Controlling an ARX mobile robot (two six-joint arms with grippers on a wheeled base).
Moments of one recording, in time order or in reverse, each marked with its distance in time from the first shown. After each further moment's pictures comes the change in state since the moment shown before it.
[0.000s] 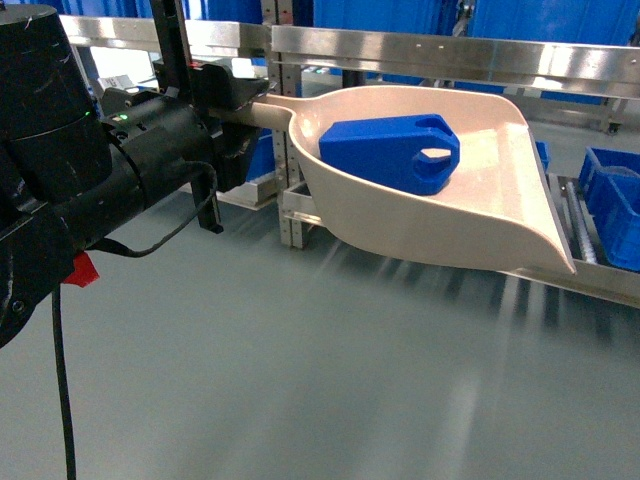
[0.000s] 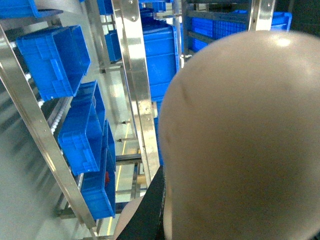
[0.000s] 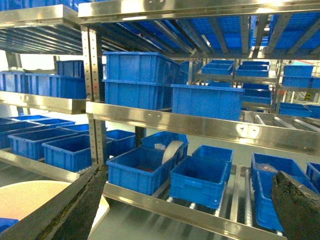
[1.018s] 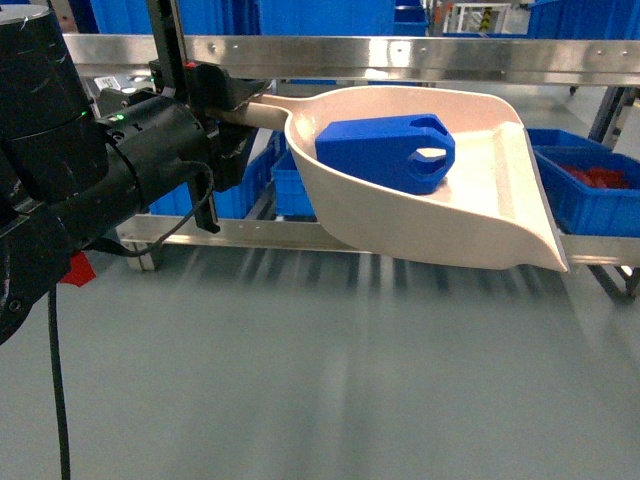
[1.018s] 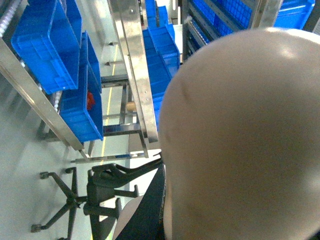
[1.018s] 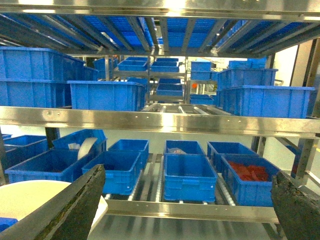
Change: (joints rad) left arm 0.001 0.000 0.000 0.000 0.001 0.000; right arm 0.000 0.000 0.000 0.000 0.000 0.000
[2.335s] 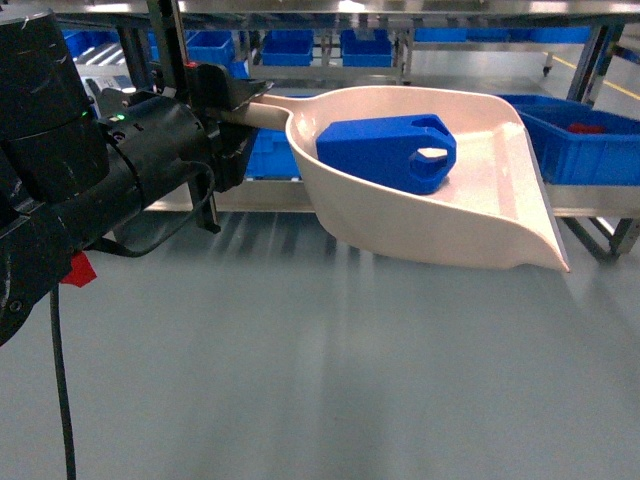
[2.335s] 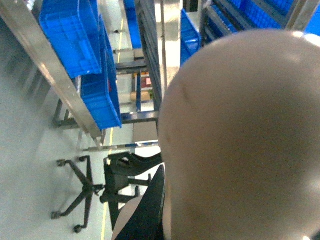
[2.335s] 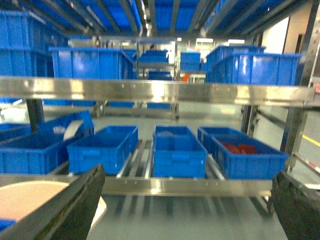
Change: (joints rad) left arm -0.001 0.000 0.000 0.000 0.000 0.000; right arm 0.000 -0.002 0.000 0.002 0.004 0.000
